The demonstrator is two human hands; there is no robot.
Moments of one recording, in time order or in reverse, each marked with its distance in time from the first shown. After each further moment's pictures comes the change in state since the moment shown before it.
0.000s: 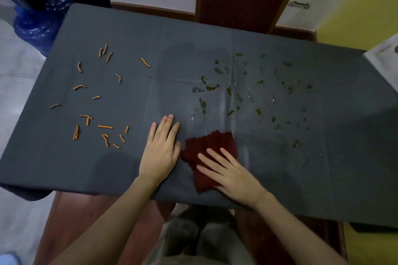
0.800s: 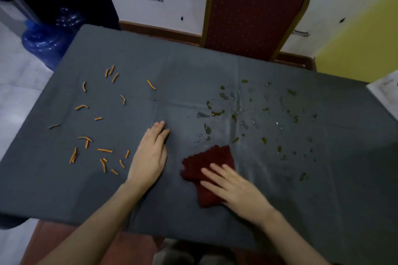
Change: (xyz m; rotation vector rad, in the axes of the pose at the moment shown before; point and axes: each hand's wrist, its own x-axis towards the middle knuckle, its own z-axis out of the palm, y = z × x) left_hand 0.042 -0.043 -0.011 -0.213 0.133 -0.042; right_hand 0.025 0.034 -0.011 -0.056 0.032 -0.030
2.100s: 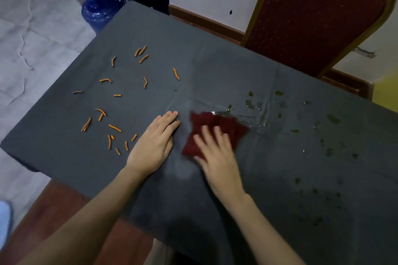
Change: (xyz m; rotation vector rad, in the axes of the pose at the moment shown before) left_hand 0.008 0.002 0.003 0.145 0.001 -0.031; right_hand 0.107 0.019 -0.003 0.182 0.223 0.245
